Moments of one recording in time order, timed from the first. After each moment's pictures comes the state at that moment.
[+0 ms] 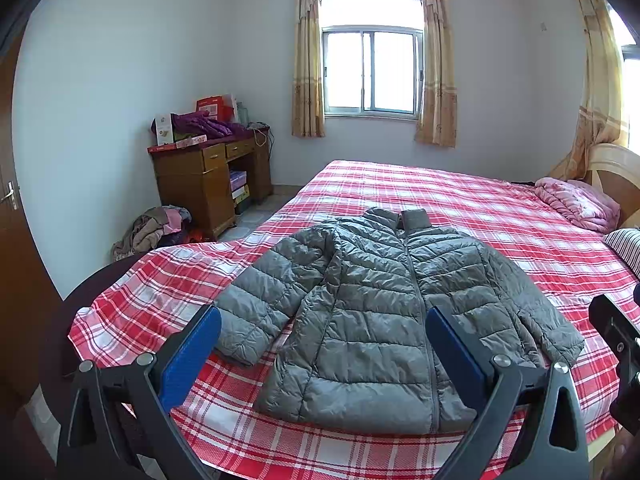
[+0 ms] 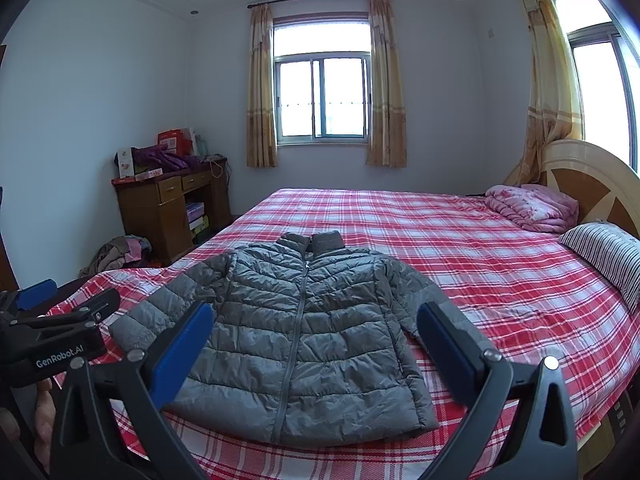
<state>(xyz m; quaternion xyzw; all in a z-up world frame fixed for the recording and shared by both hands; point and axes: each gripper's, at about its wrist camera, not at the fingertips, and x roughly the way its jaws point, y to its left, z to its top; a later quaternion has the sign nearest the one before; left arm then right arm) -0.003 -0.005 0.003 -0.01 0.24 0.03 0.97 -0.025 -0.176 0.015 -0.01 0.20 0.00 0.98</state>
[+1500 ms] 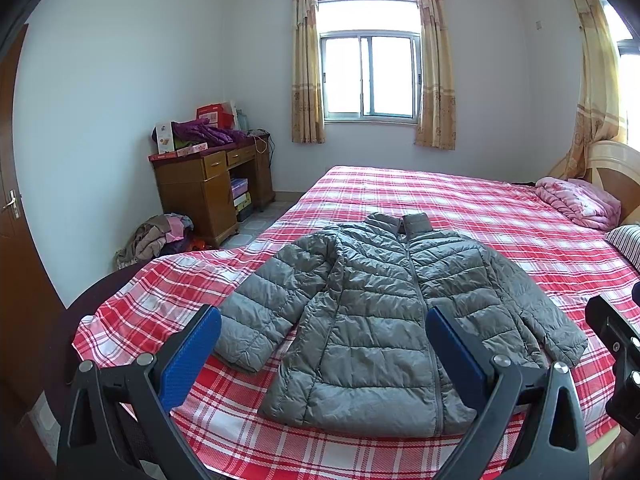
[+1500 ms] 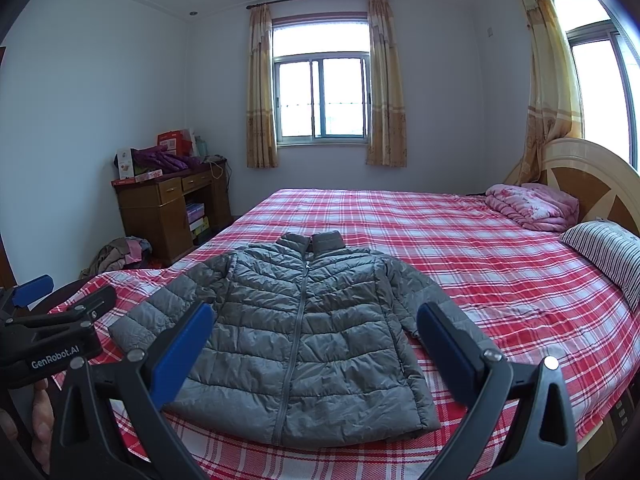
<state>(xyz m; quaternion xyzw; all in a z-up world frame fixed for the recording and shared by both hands) -0.004 -0.007 0.004 0.00 0.23 0.04 0.97 -0.021 -0.176 0.014 -0.01 0.20 0.00 0.98</state>
